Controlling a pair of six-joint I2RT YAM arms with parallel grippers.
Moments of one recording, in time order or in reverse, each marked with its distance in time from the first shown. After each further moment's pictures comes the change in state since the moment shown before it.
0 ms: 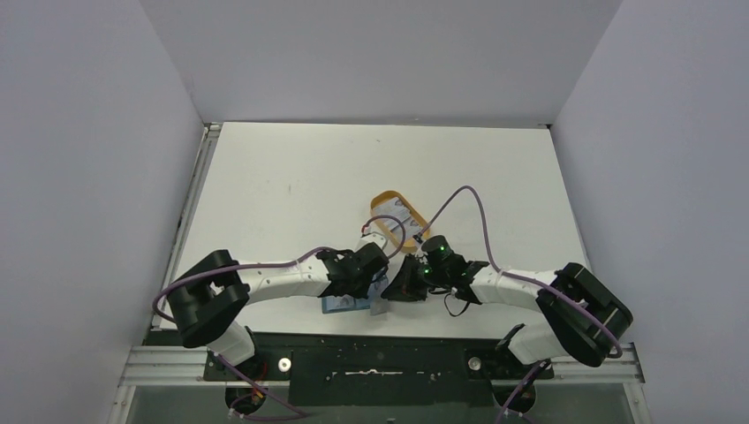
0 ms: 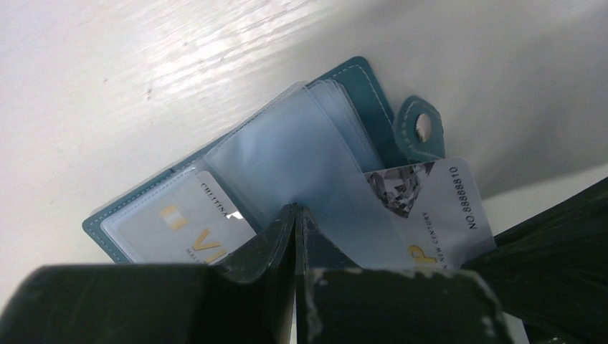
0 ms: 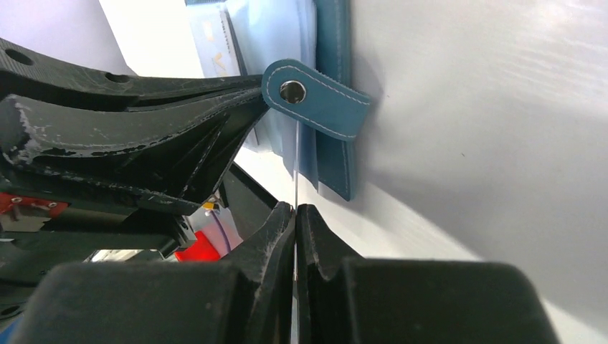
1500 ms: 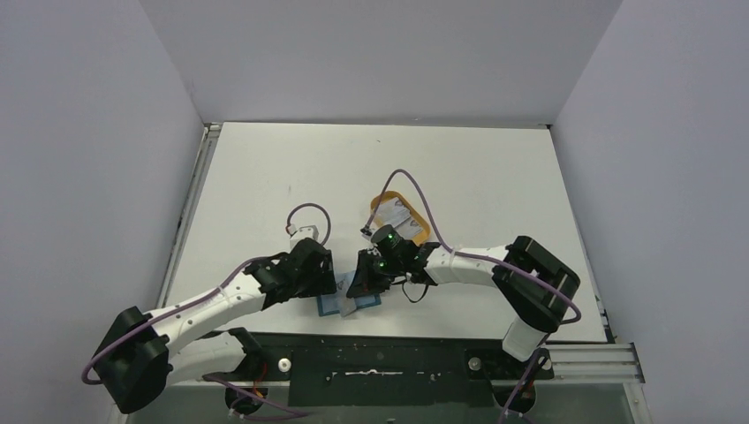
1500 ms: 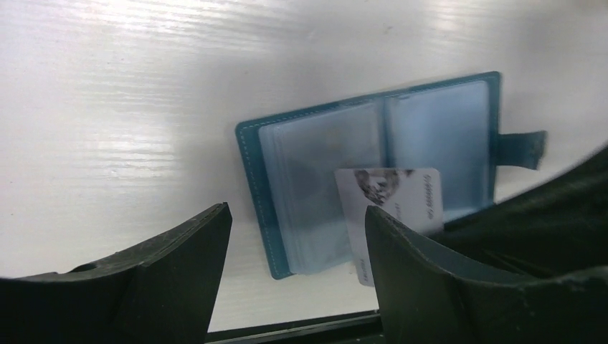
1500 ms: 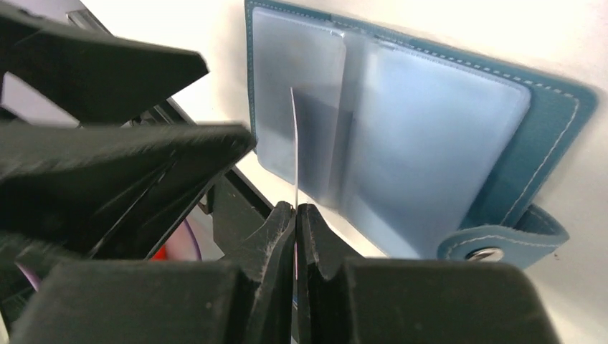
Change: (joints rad) left arm 0.258 -0.533 -0.273 -0.163 0.071 -0.268; right arm 0.190 0.318 0.396 -0.121 0.051 -0.179
